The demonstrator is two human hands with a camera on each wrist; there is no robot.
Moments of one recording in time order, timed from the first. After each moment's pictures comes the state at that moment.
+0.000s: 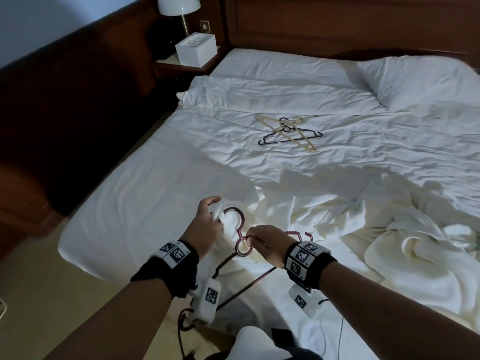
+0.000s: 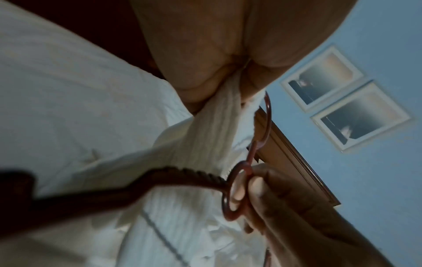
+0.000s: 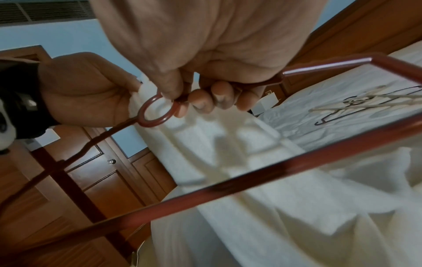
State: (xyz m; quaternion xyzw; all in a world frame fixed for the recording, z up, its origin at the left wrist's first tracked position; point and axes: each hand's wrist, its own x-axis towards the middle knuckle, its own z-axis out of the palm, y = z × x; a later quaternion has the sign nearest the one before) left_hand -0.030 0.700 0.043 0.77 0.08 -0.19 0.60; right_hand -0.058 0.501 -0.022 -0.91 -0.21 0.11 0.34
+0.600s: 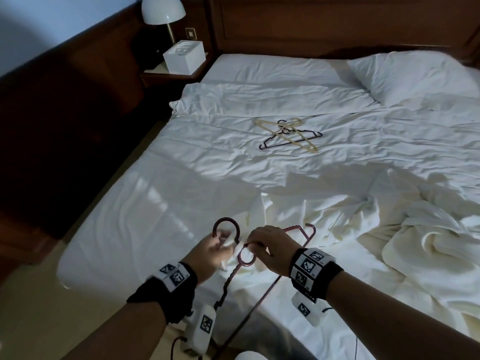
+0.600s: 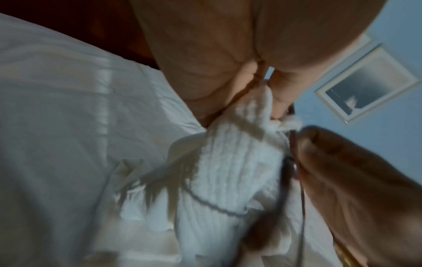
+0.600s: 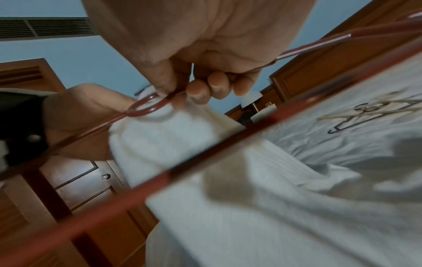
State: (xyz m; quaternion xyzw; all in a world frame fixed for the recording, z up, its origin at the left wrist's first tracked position) left_hand -0.015 0.763 0.024 0.79 -0.06 -0.29 0.53; right_hand -0.036 0.554 -0.015 -0.91 -0.20 0.02 0.37
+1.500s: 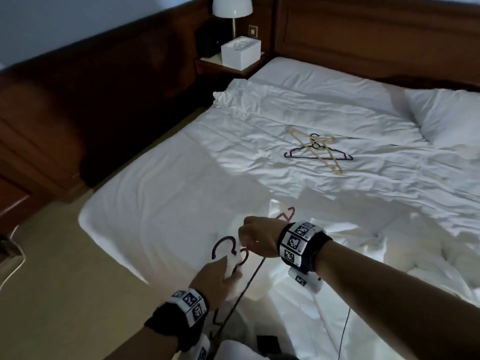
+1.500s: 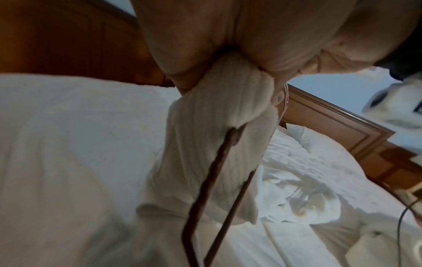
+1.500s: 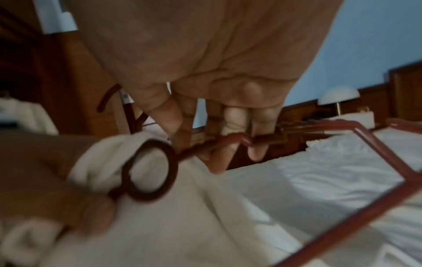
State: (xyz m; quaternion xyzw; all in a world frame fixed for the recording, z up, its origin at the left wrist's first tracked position) left_hand -0.099 0.704 -0.012 0.93 -0.03 -0.17 0.32; right_hand 0.009 0.530 0.046 -0.88 -0.41 0.21 0.11
